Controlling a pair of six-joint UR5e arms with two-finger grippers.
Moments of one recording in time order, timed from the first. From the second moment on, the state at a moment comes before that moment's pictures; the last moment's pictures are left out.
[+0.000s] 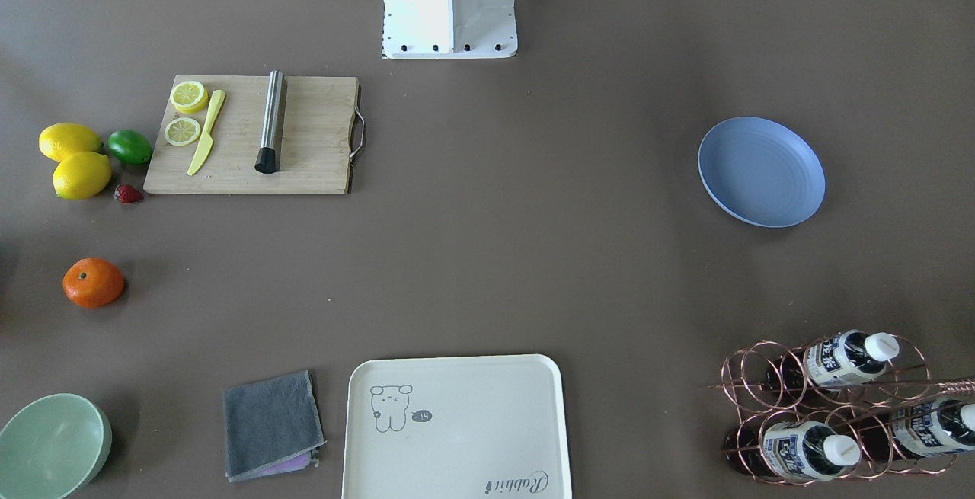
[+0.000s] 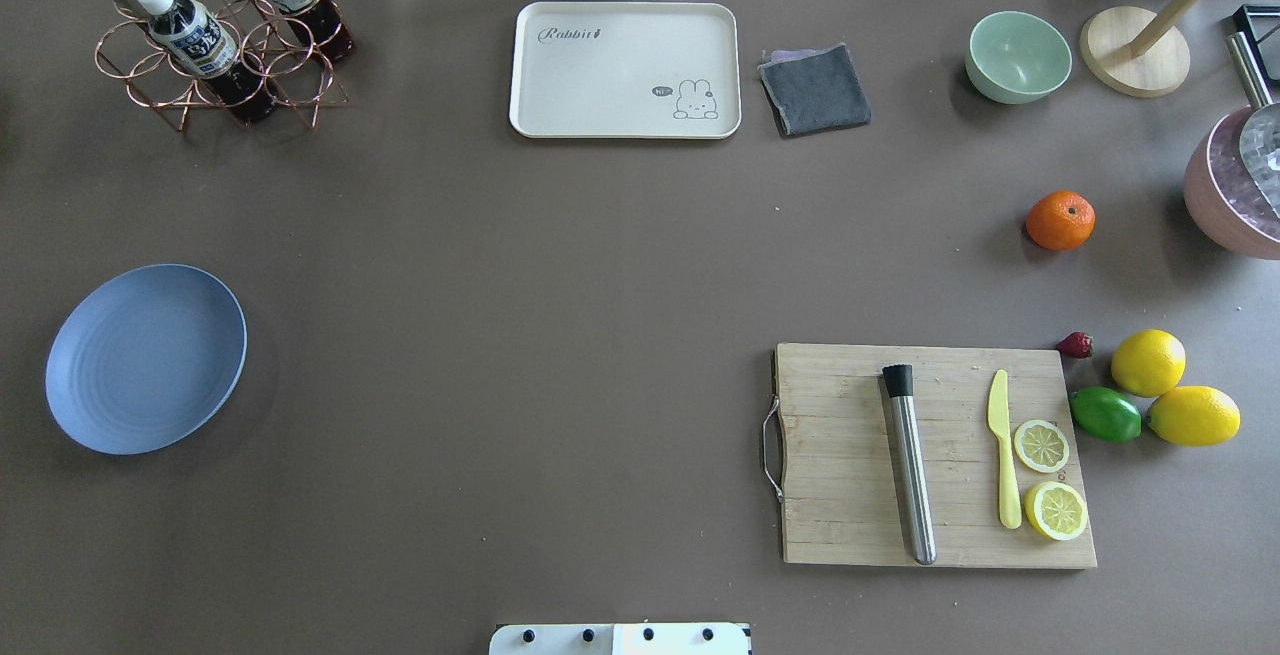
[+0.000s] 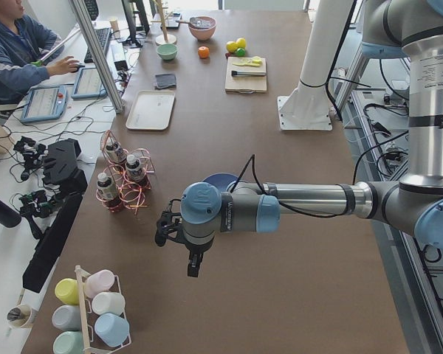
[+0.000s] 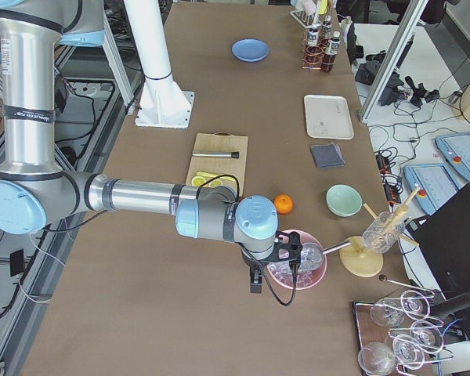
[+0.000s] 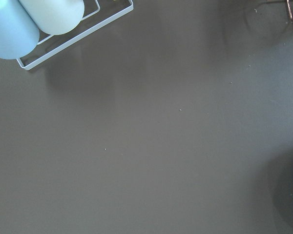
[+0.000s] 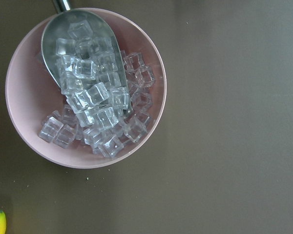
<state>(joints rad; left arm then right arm) -1.69 -1.47 -1.69 -1.60 -2.38 0.15 1.69 -1.64 1.64 -1.58 2.35 -0.07</state>
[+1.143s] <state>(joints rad) -1.69 -1.48 -1.70 -1.61 -2.43 0.14 1.68 -1.64 1.64 -1.57 2.35 -0.07</state>
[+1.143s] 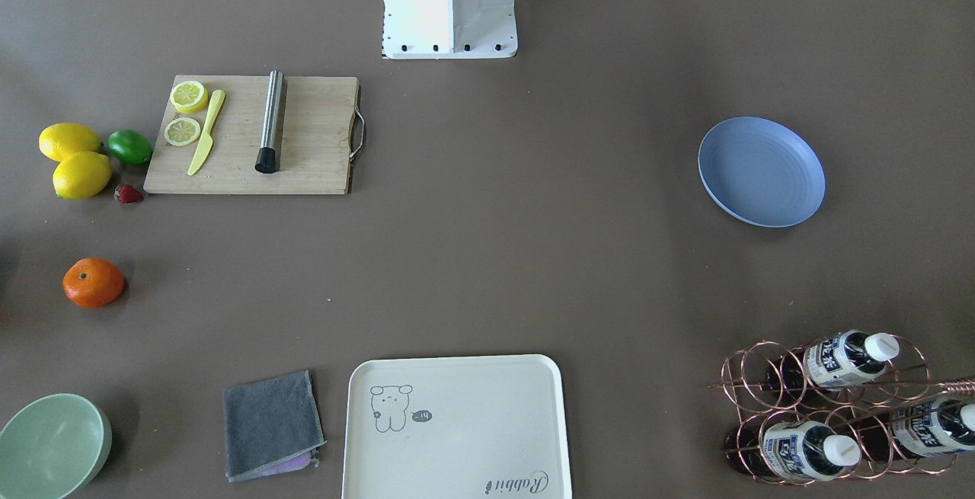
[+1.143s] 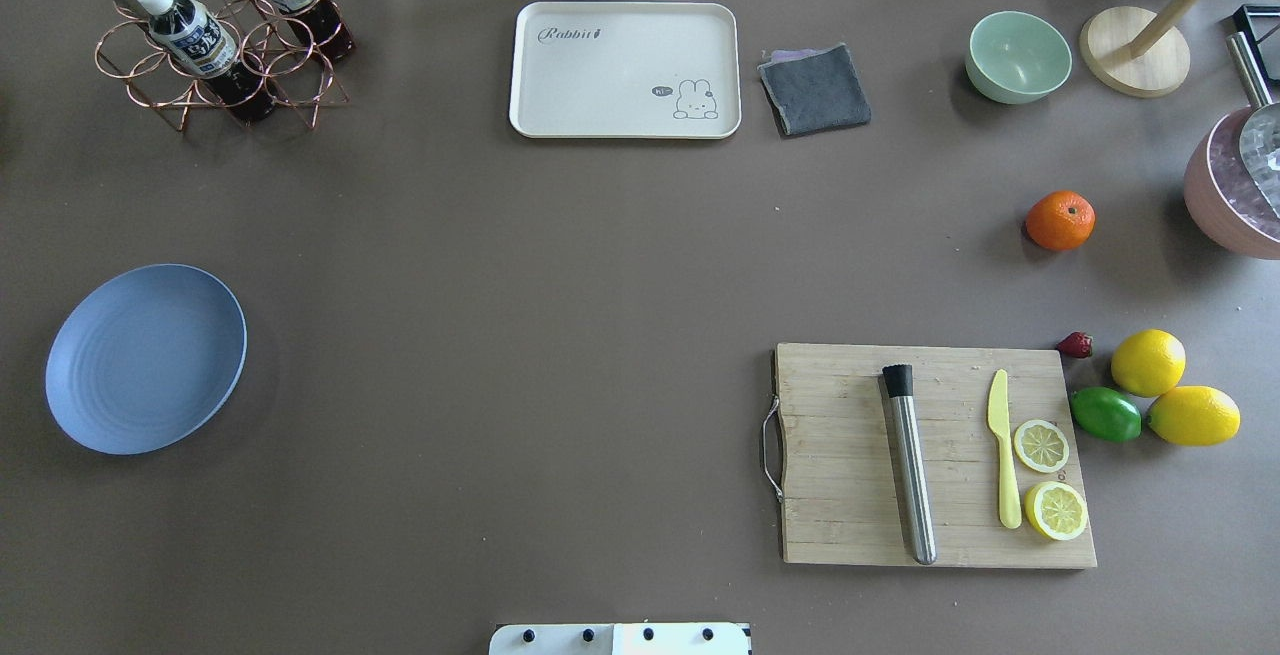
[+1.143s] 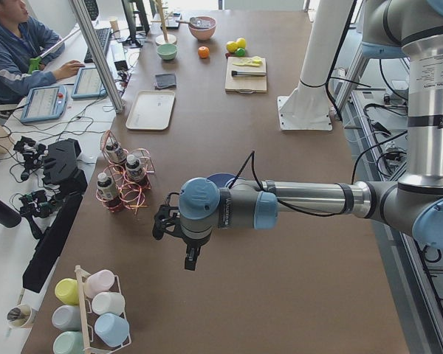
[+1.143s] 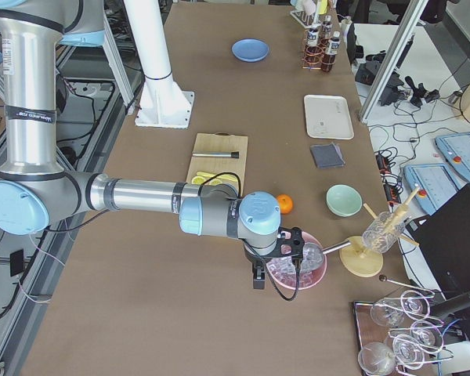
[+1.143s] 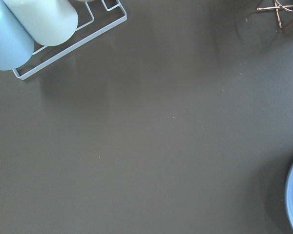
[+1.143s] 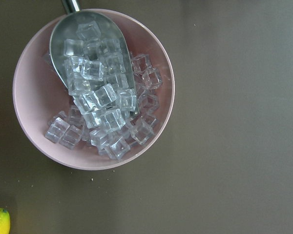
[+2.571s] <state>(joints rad) -1.46 -1.47 -1.60 -2.22 -2.50 -0.30 1.42 -1.62 1.80 -1.40 2.32 0.35</state>
